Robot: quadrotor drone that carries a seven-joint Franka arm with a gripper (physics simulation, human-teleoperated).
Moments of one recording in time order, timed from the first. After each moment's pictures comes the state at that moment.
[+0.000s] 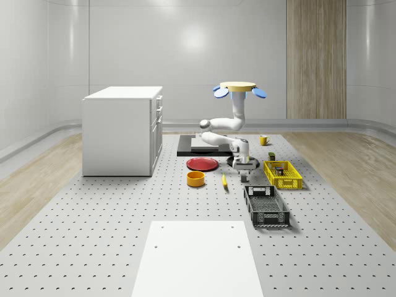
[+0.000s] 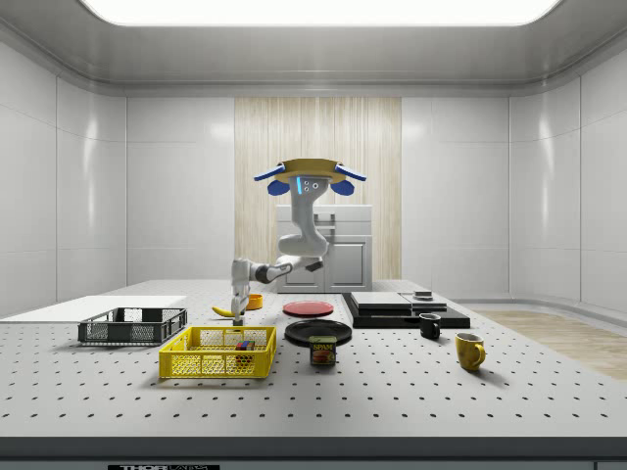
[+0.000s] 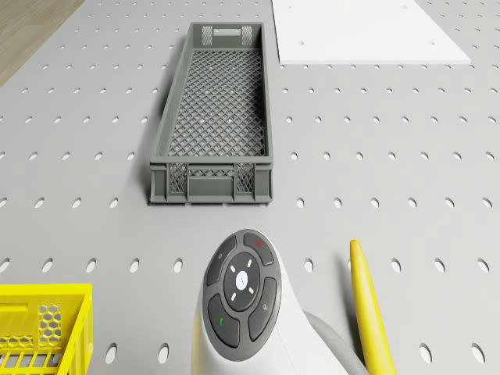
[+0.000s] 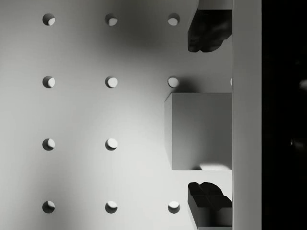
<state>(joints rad) -1.23 -1.46 1.06 -2.76 -2.09 1.65 1.68</state>
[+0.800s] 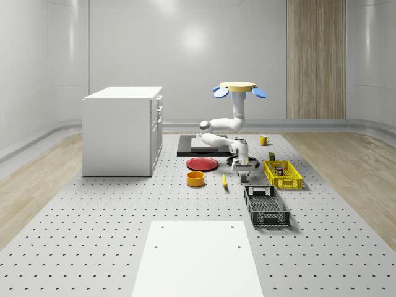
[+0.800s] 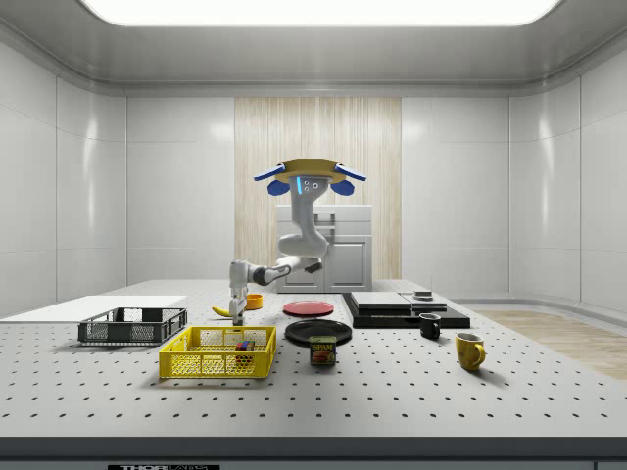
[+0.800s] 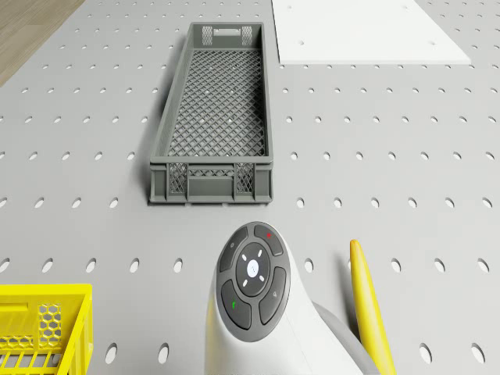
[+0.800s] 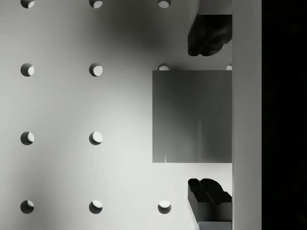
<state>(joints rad) -1.22 -1.44 1.05 -2.72 -2.10 1.65 1.65</state>
